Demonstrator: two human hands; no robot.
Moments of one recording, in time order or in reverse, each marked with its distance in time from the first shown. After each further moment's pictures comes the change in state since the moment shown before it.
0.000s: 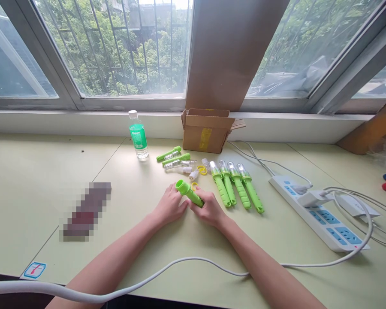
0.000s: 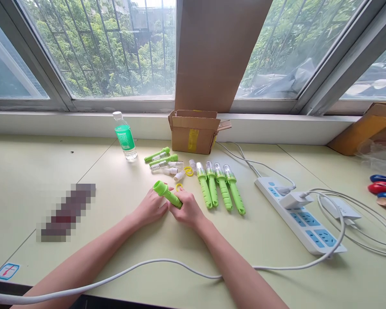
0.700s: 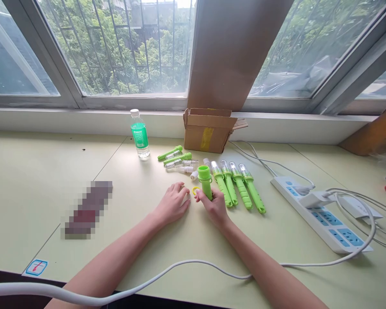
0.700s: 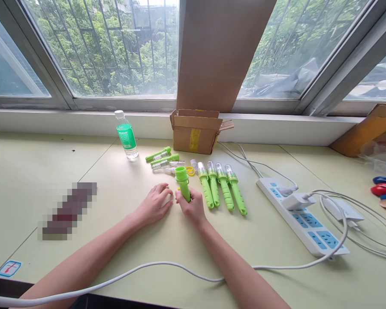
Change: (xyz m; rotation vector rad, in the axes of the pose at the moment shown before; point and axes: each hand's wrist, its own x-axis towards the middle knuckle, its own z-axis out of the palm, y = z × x) left_hand -0.002 -0.001 0.001 0.074 -0.066 -0.025; right_hand -0.002 -0.006 0.000 0.288 0.294 0.266
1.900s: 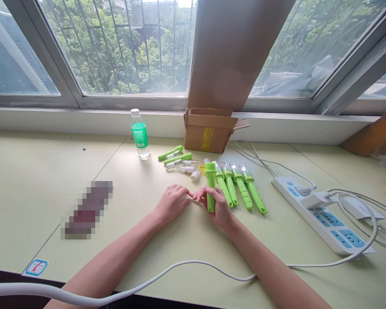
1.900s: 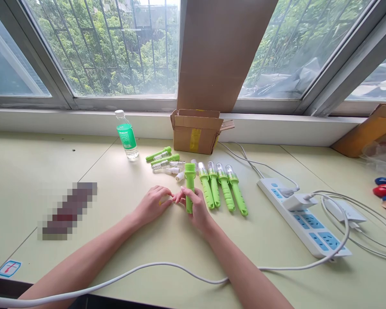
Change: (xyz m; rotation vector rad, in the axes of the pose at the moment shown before) left_hand 0.003 0.000 -0.004 -0.114 0.026 -0.024; right_hand 0.007 -0.011 -0.005 0.593 -0.166 0.327
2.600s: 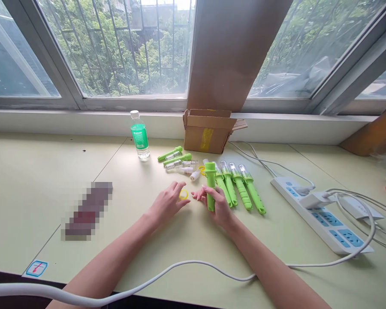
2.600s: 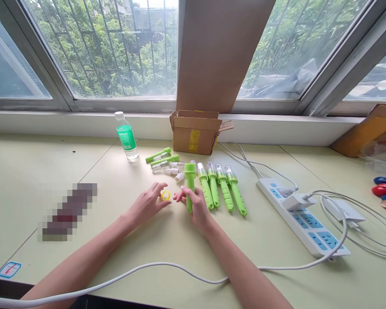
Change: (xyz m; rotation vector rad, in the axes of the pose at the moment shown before) left_hand -0.003 0.004 -0.017 0.224 -0.048 -0.047; right_hand 0.003 0.001 -0.005 -0.026 0.019 -0.032
